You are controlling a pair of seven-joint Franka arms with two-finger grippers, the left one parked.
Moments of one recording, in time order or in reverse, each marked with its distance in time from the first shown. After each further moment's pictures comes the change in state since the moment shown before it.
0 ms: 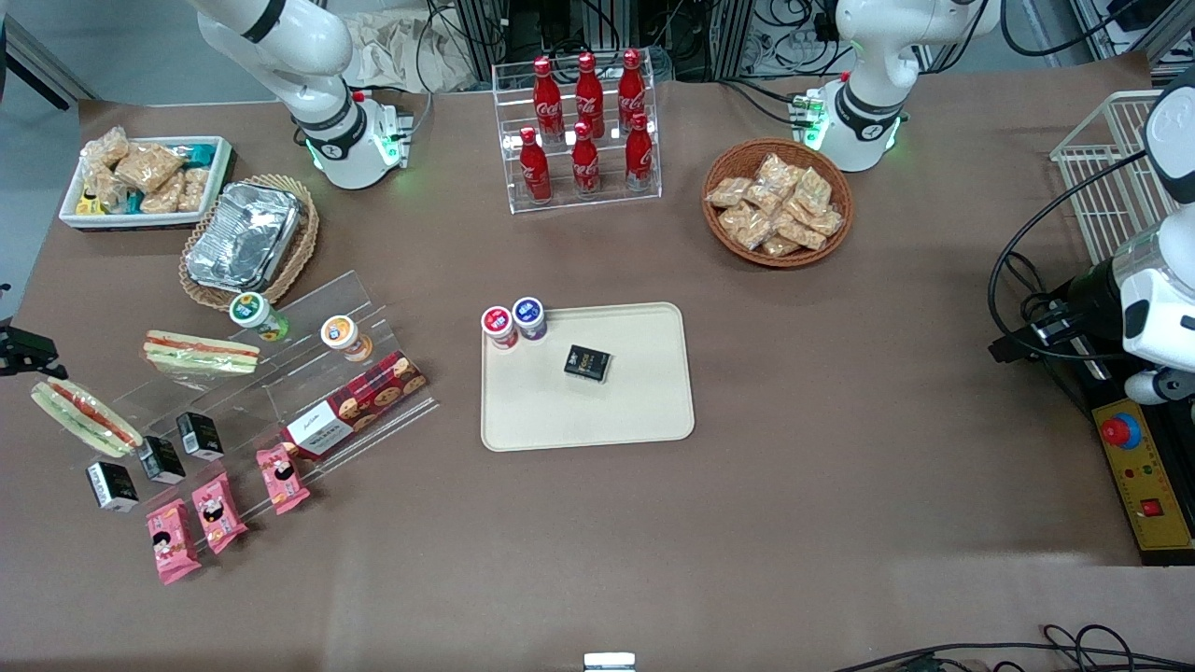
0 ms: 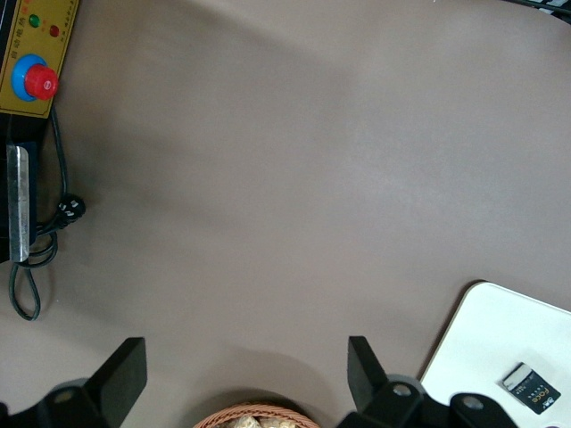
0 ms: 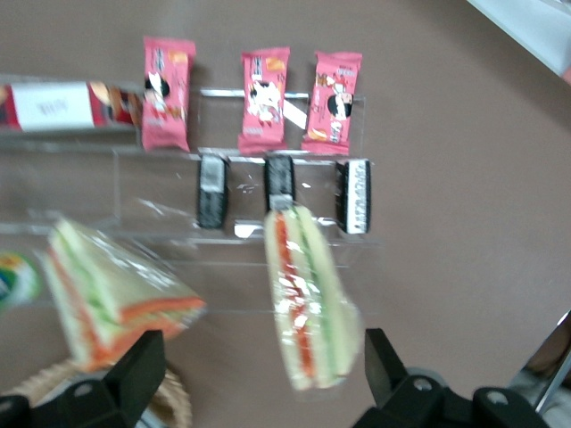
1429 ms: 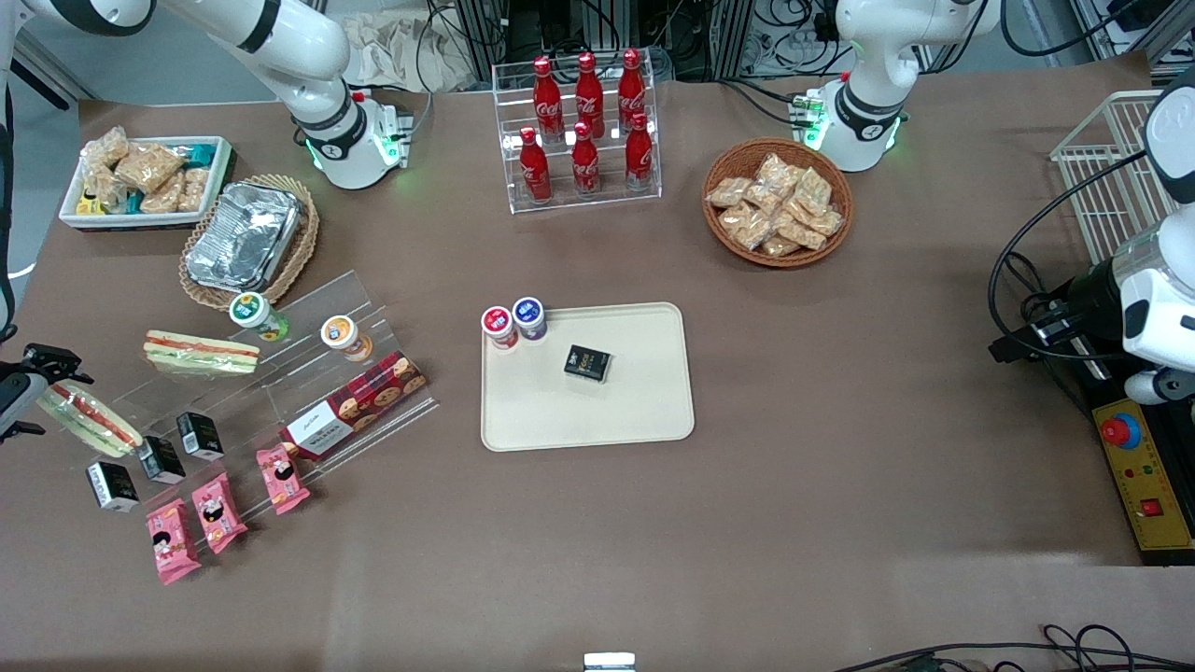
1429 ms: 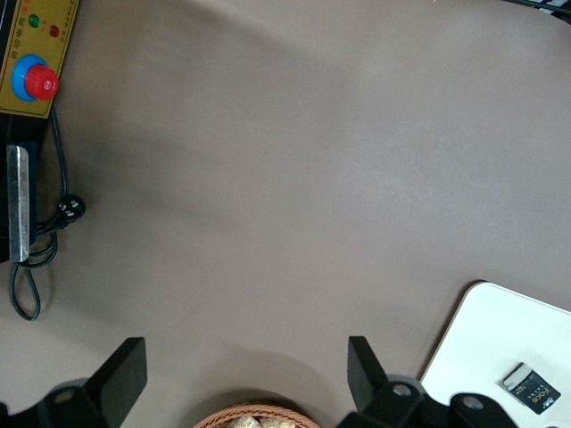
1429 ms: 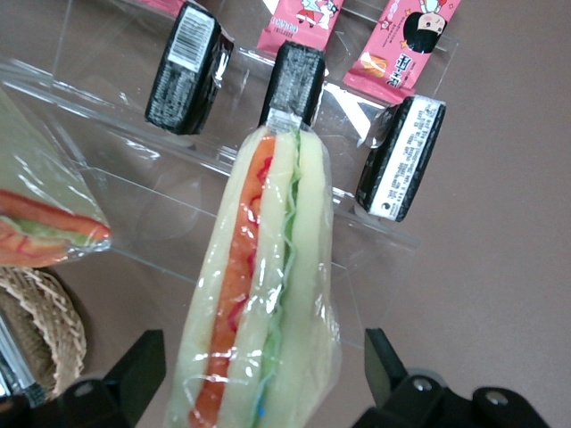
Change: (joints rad) arm -0.085 0.138 0.000 -0.075 0.000 0.131 -0.375
